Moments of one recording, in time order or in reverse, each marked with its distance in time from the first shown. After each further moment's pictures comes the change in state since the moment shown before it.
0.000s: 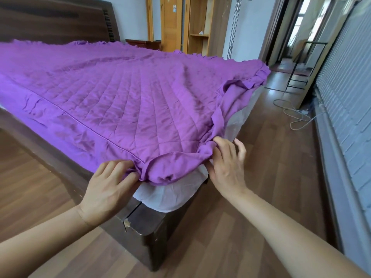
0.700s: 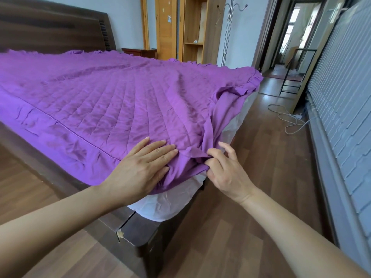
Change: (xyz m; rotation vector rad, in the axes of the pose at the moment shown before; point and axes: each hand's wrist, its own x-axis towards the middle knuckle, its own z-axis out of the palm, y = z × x) left_hand 0.085 0.020 0.003 -0.210 -0.390 0.077; right_hand 0.010 0.032 -0.008 0.027 0.044 -0.380
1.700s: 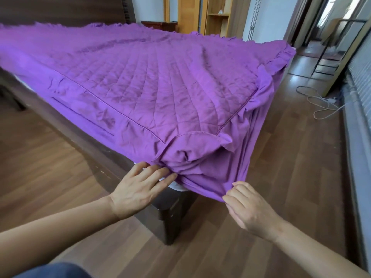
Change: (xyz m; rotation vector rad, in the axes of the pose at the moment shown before) left_hand -0.115 0.012 0.048 0.287 0.112 0.158; right_hand -0.090 -0.076 -0.039 0.312 -0.380 -0.060
